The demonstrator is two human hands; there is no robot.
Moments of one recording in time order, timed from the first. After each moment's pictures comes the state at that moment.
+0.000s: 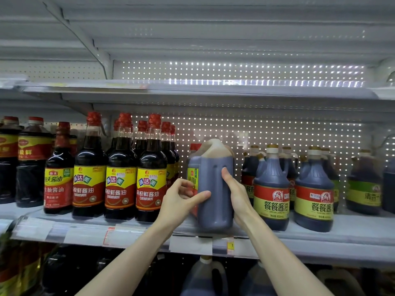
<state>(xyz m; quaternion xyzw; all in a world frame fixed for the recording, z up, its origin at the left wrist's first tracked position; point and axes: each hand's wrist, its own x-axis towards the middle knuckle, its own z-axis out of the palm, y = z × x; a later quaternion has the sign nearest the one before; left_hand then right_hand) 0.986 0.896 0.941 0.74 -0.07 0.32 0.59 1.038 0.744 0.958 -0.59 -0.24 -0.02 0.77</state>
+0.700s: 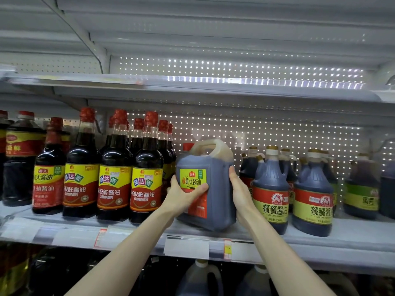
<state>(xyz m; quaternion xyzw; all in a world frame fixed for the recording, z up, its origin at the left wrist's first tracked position) 1.028 0.902 0.948 0.76 -0.01 0.22 0.61 1.058 0.740 0.963 -0.63 -0.20 -0.07 0.75</state>
